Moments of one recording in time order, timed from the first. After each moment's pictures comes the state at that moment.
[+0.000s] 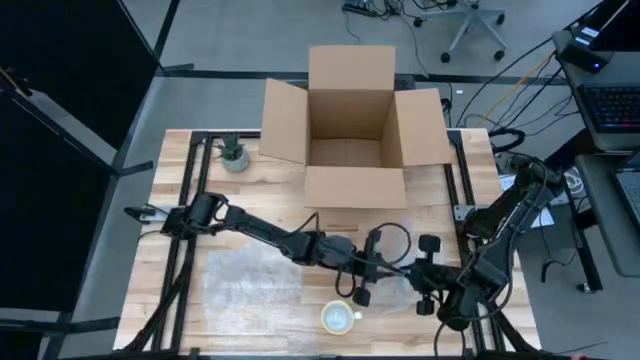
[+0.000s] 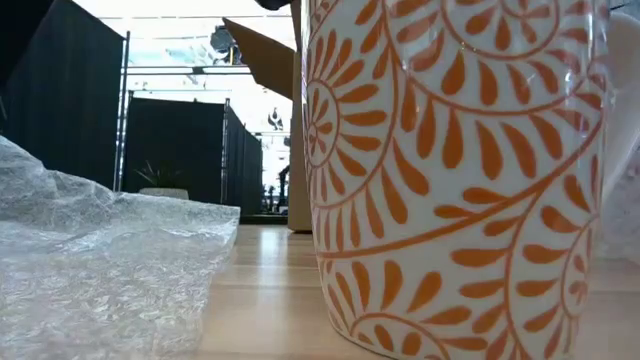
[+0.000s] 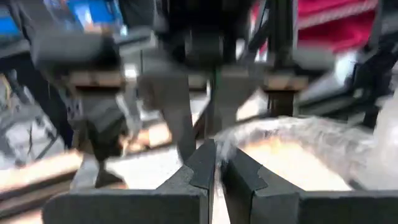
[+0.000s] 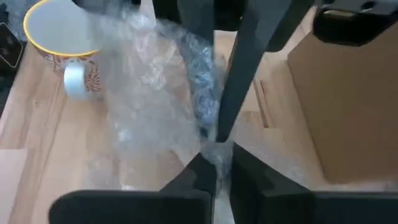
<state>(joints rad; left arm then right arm) -0.26 2.17 1.61 0.38 -0.07 0.22 0.92 1.39 1.09 -0.94 0.78 0.82</state>
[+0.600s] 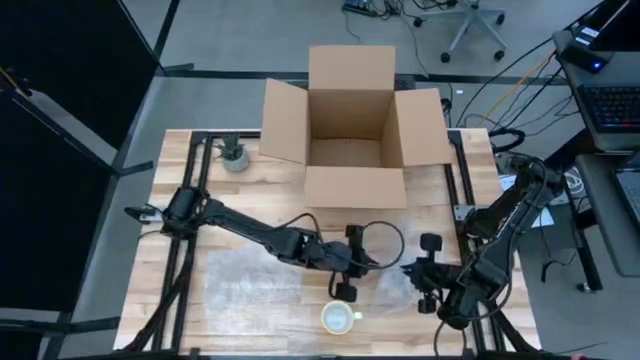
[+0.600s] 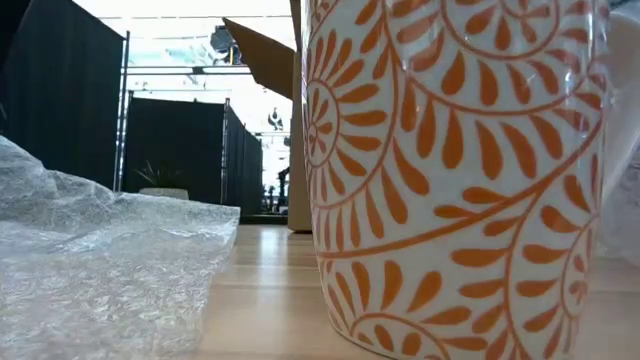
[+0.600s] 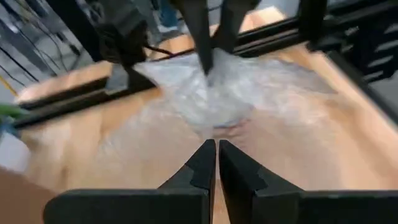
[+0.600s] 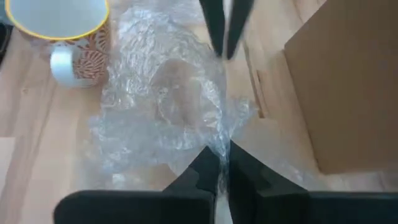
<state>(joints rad) -0.29 2.02 1.61 -0.09 -0.22 0.10 0.93 1.39 1.09 -0.98 0.75 0.83</state>
